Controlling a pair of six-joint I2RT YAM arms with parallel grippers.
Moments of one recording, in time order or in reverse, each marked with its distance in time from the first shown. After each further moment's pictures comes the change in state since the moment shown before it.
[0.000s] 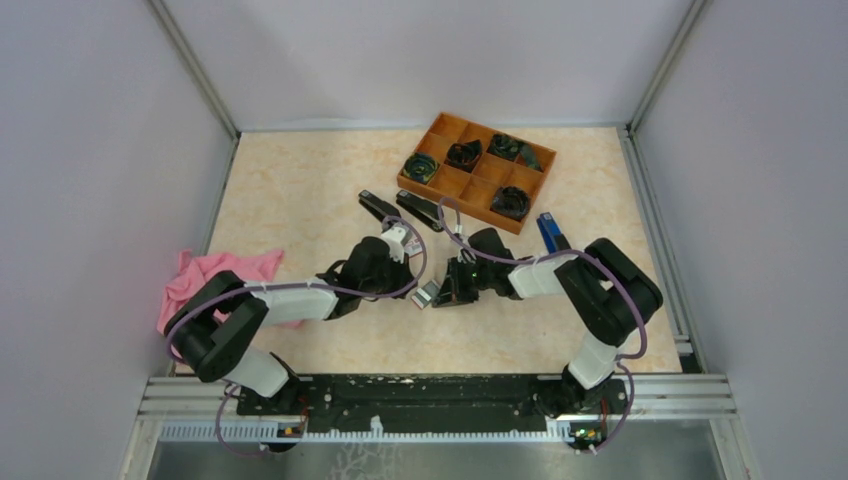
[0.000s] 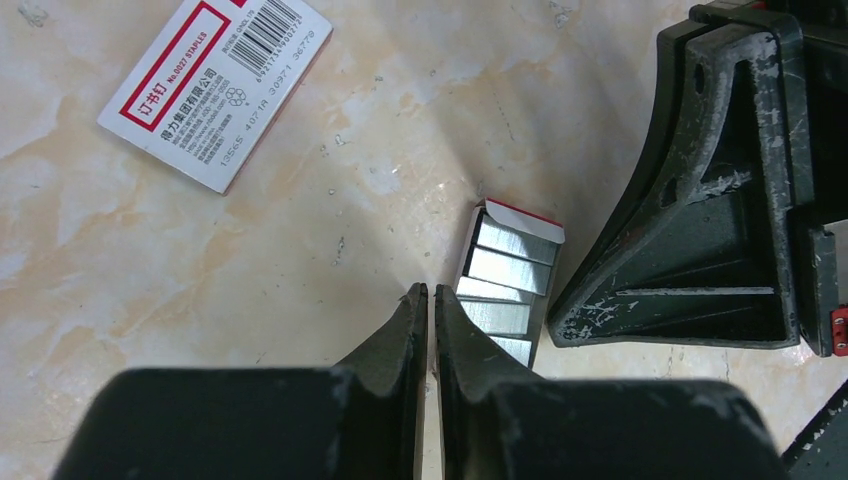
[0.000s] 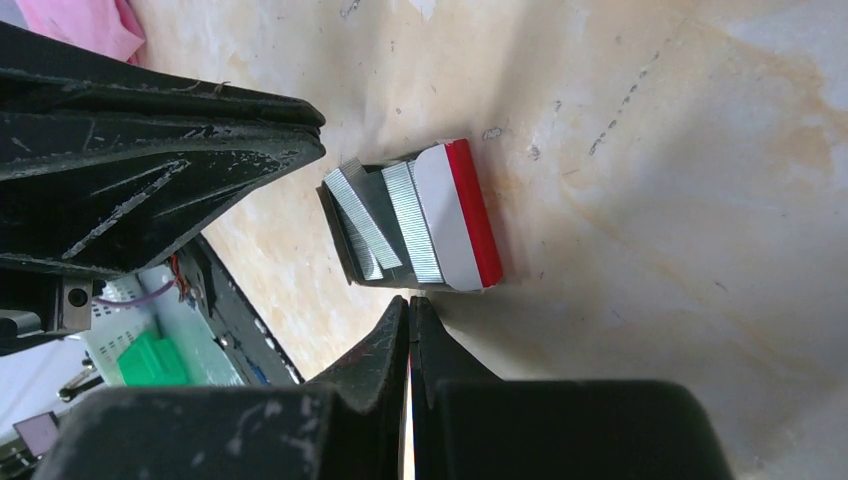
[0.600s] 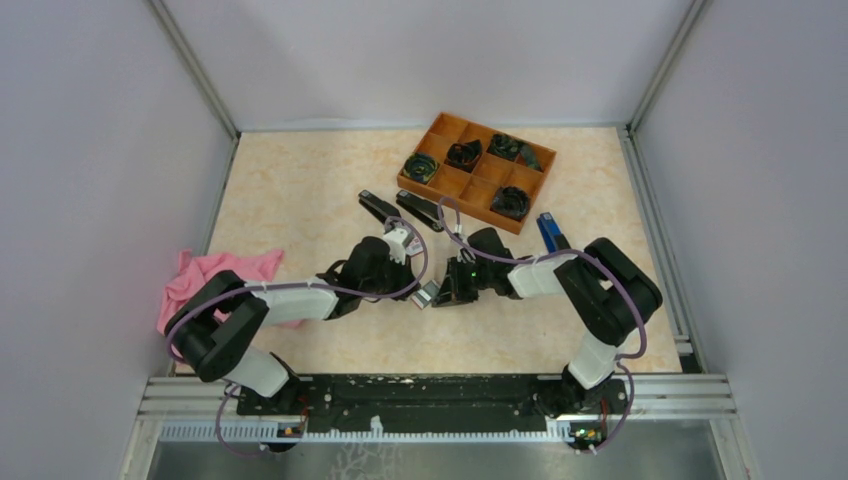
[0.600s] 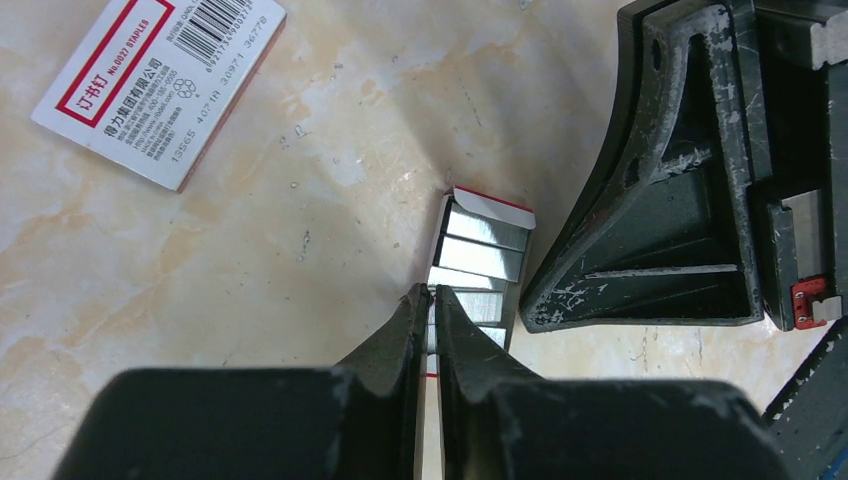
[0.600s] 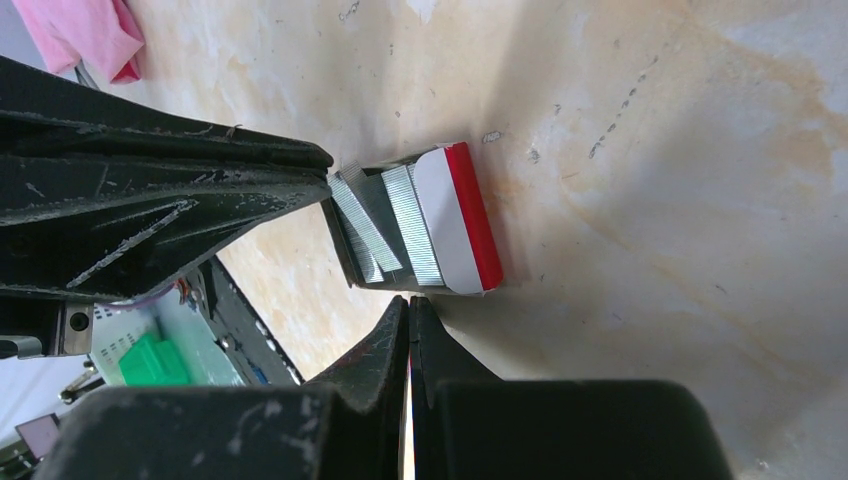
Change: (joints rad) left arm 0.000 0.003 0.003 0.000 0.060 -0.005; right arm 0.002 0.003 0.007 -0.008 0.006 0.007
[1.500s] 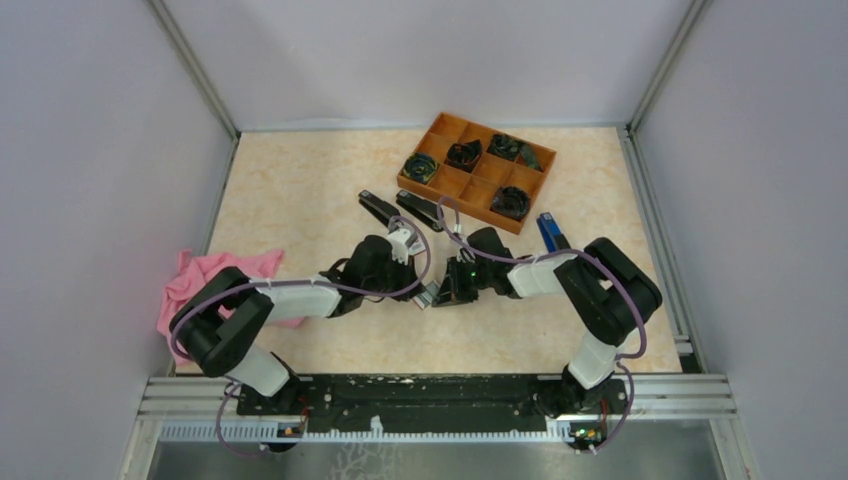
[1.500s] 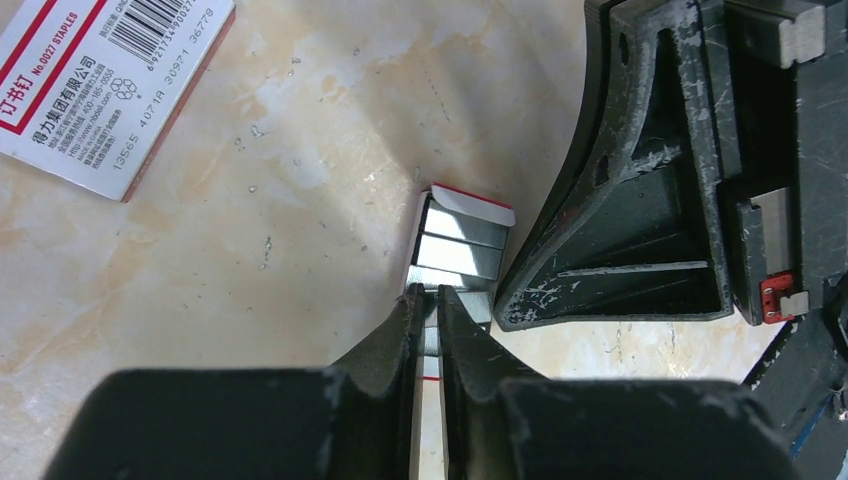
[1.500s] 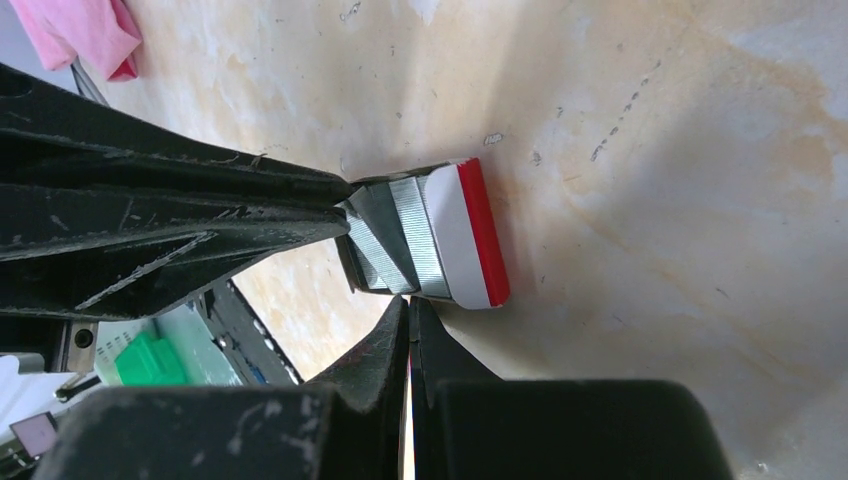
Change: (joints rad) left arm 0.000 0.025 0.018 0.001 0.069 -0.020; right arm 0.000 0.001 0.006 -0.011 0.002 -0.006
